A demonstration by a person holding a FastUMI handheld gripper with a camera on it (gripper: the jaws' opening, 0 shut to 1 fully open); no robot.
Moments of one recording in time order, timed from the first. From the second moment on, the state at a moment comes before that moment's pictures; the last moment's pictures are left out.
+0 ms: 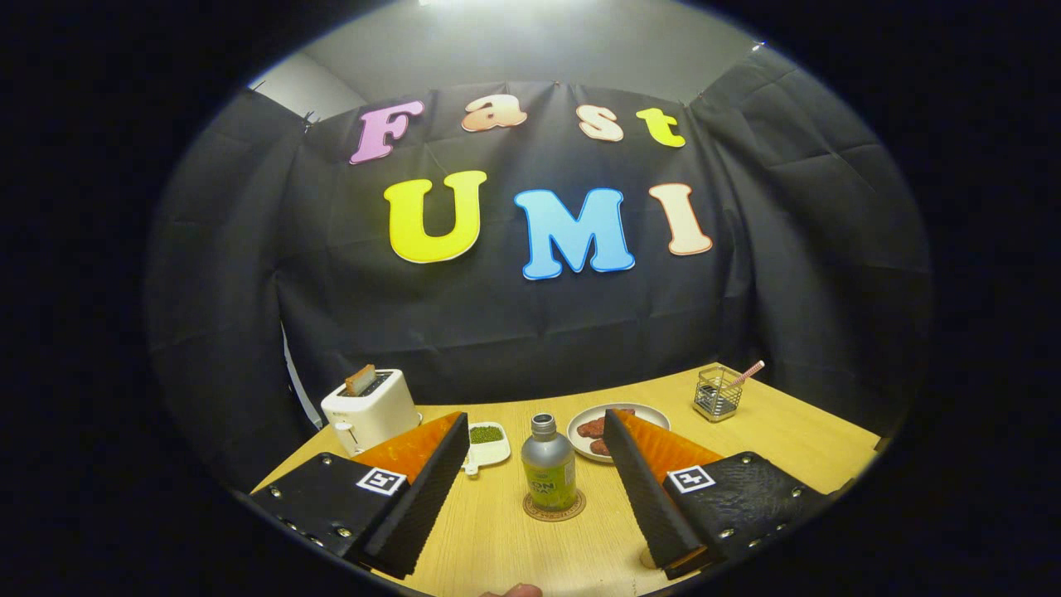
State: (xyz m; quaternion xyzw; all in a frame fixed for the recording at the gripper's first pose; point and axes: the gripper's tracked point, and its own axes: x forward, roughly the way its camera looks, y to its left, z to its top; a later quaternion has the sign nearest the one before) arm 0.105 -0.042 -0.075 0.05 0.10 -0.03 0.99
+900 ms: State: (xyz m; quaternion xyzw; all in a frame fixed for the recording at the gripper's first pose) arm 0.039 -0.040 -0.015 0.03 0.05 0.00 1.00
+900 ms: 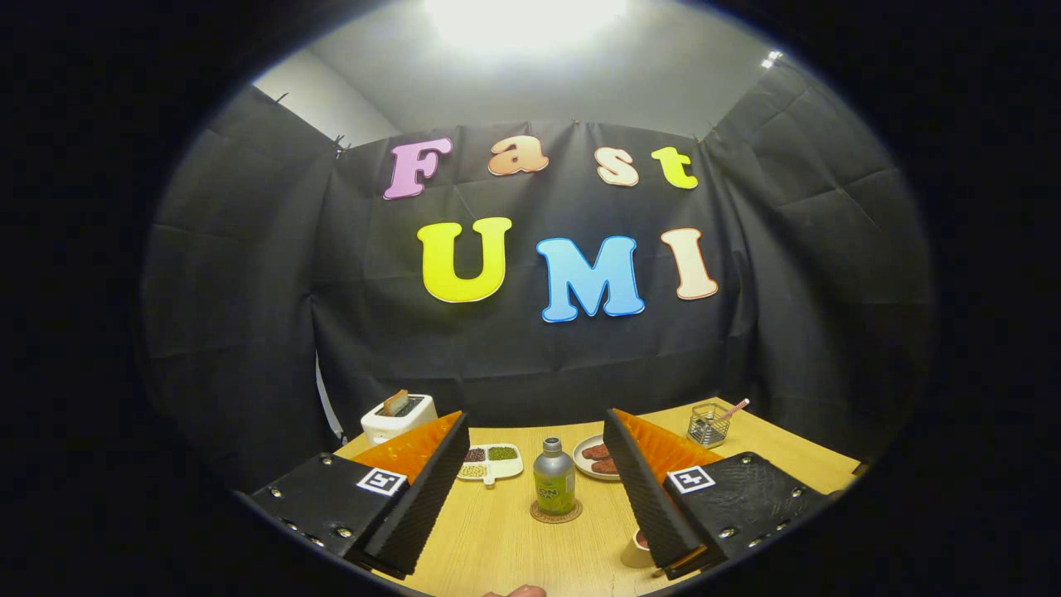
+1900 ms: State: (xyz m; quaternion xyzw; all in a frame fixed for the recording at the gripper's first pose) arm 0.036 -0.018 -0.019 0.03 0.05 0.01 1.00
